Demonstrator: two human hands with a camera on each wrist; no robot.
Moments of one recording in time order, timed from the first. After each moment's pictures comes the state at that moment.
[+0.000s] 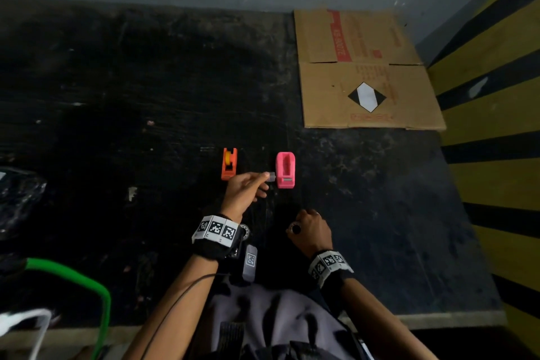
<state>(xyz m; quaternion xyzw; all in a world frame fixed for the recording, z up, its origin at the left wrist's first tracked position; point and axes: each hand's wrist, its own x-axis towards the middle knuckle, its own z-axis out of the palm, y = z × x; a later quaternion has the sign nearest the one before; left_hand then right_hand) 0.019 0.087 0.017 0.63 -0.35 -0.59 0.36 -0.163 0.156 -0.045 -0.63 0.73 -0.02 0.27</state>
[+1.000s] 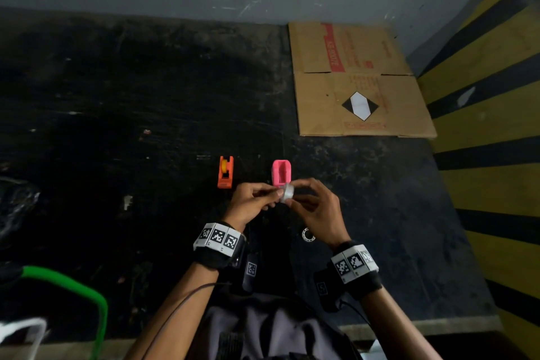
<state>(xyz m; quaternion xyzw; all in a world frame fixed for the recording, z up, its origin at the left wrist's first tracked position) 0.007 0.093 0.027 0.55 -0.46 -0.61 0.33 -0.174 0.130 0.040 -0.57 0.54 -0.43 0.43</state>
